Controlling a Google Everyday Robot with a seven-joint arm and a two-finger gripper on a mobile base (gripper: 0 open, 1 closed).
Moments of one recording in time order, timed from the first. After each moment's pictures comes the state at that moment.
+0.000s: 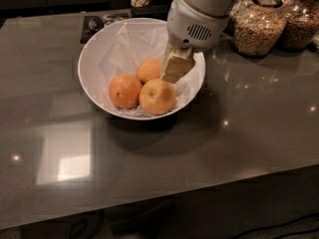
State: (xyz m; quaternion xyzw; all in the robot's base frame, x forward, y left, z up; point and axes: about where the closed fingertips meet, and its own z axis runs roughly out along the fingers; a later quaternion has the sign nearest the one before) arm 0.485 -0.016 0.958 -0.69 0.70 0.06 0.15
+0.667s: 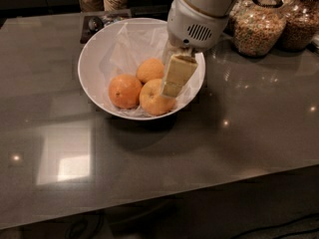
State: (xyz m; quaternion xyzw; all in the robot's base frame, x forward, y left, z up) arm 0.485 -0.016 0.958 -0.69 0.70 0.06 0.15
